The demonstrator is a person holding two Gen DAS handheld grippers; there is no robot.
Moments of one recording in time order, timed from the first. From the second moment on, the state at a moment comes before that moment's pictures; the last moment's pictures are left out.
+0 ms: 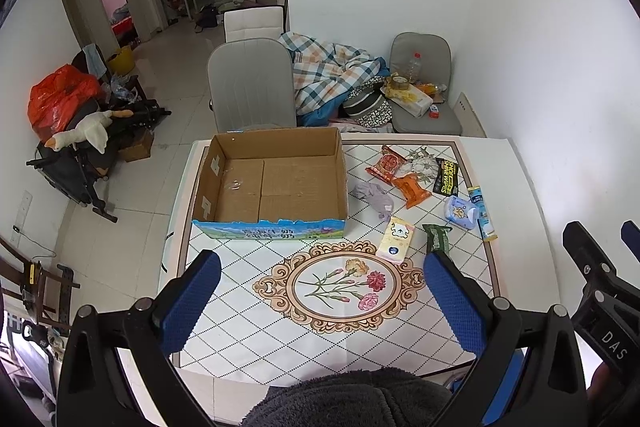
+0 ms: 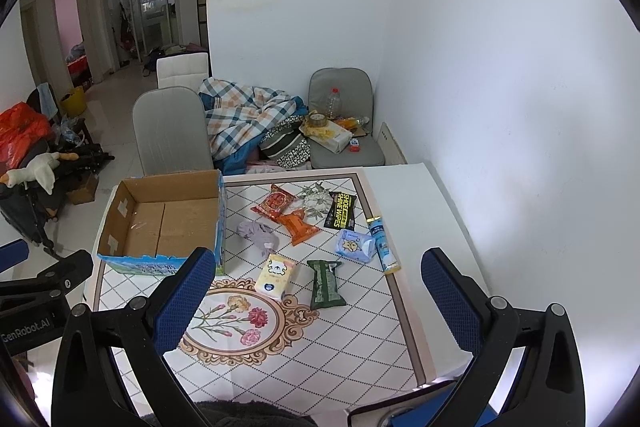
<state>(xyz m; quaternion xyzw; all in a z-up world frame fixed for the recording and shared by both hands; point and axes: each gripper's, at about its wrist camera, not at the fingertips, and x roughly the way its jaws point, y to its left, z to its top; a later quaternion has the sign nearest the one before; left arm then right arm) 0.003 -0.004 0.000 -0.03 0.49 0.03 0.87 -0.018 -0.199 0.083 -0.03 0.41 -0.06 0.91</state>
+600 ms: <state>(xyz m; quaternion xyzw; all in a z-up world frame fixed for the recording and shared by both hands) 0.002 -0.004 0.001 -0.02 0.48 0.03 0.87 -0.018 -0.200 0.085 -0.02 0.40 -0.05 0.91</state>
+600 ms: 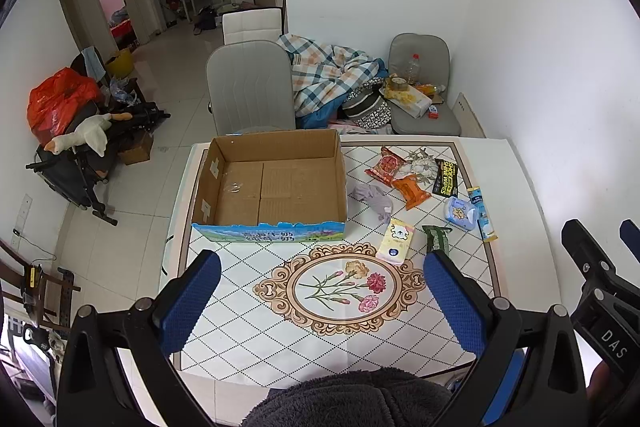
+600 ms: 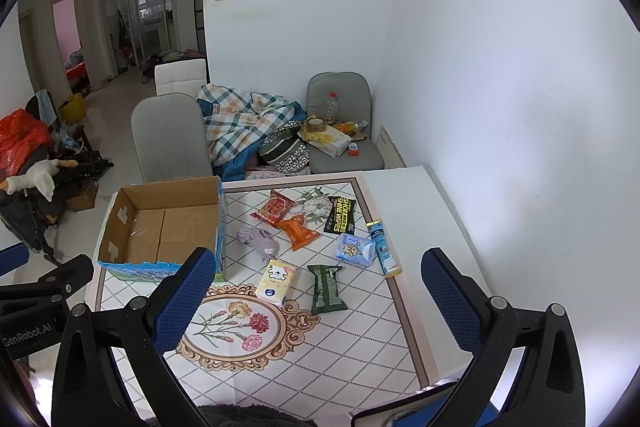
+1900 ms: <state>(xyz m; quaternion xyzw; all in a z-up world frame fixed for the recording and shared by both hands) 0.239 -0.152 -0.336 0.05 0.73 -0.09 0.67 0.197 -0.331 -0.376 0.12 0.71 -0.03 0.69</state>
